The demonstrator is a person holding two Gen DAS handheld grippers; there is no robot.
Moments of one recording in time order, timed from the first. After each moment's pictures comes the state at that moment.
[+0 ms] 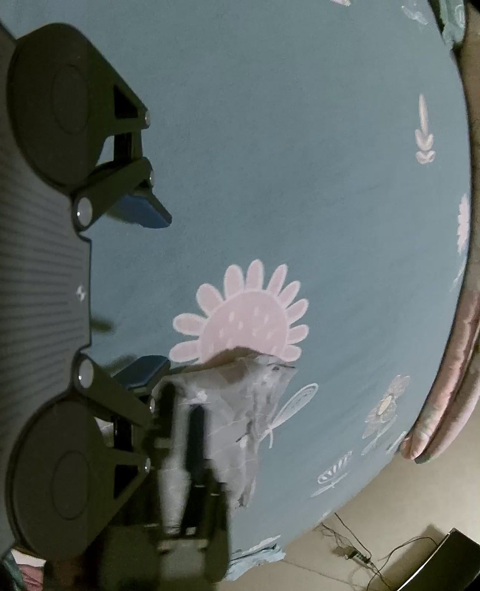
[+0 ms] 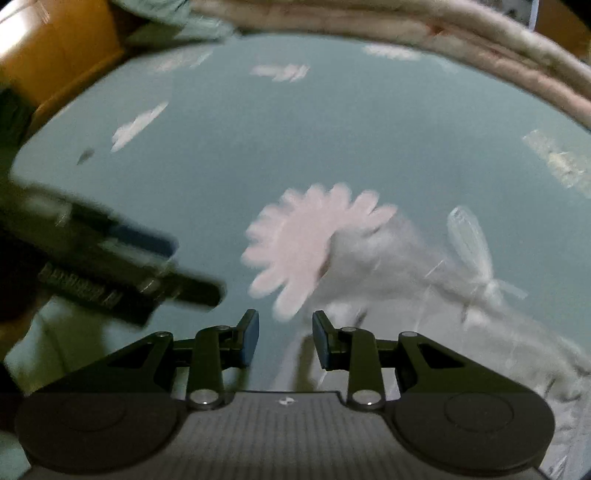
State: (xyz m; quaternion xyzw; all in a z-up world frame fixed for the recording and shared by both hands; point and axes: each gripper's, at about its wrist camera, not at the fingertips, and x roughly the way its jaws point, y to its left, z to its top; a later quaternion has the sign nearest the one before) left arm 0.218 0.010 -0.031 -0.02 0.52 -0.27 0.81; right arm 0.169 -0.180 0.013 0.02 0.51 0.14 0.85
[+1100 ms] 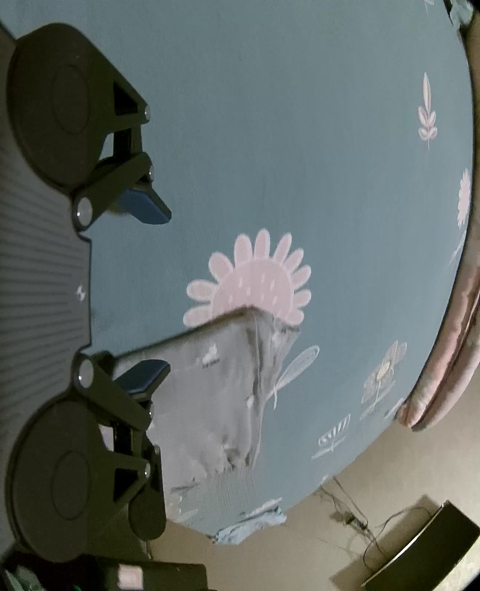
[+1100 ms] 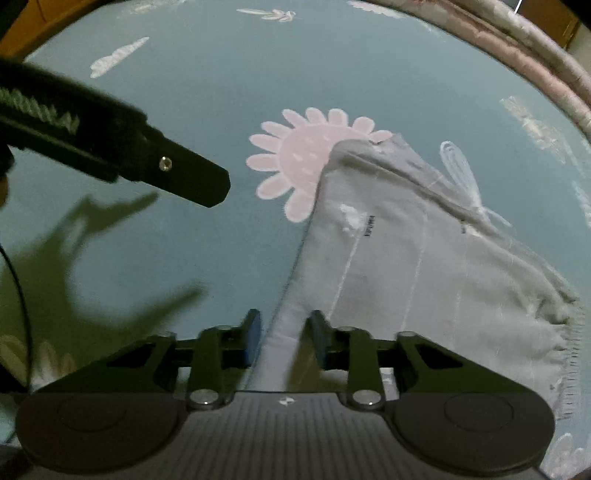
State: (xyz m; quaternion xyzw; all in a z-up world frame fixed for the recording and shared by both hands) left arm 0.209 0.018 -0.025 -0.05 0.52 -0.34 0.78; right arm 0.122 -0.139 -0.003 -0.06 0.57 0.07 0.81
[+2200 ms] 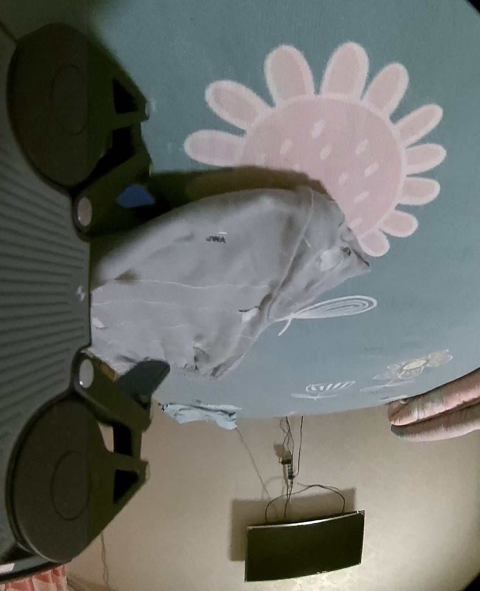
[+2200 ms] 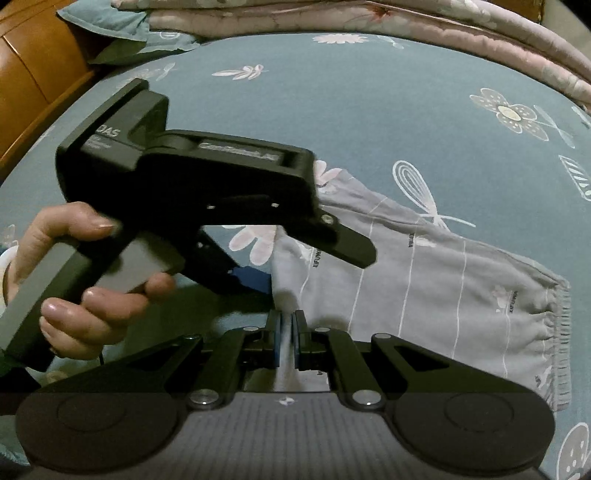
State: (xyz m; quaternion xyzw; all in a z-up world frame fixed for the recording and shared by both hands) left arm 0.241 -0.082 -0.109 -0.32 0.64 -0.36 0.60; right arm 0.123 -0.210 0.026 0.06 0.53 0.11 0.84
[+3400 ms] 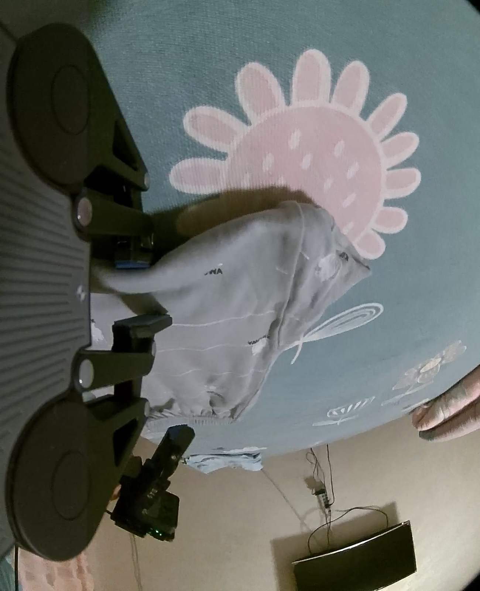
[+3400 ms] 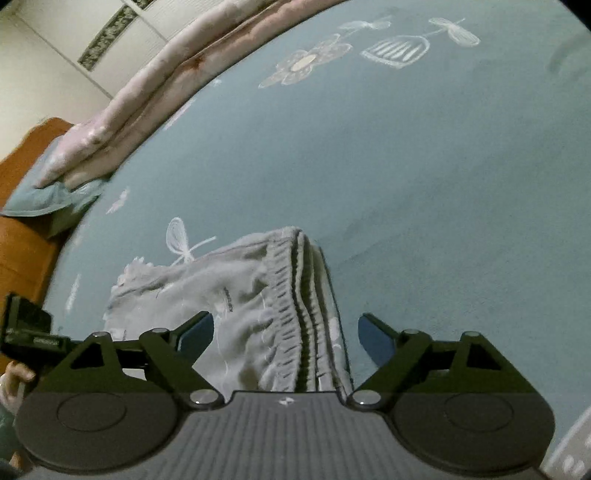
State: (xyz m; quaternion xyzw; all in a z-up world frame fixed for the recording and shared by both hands) left arm 0.239 -0.078 -0.098 -0.22 0.63 -0.37 0.65; right arm 0.102 -0.499 -0.078 0.34 0.46 0.04 0.82
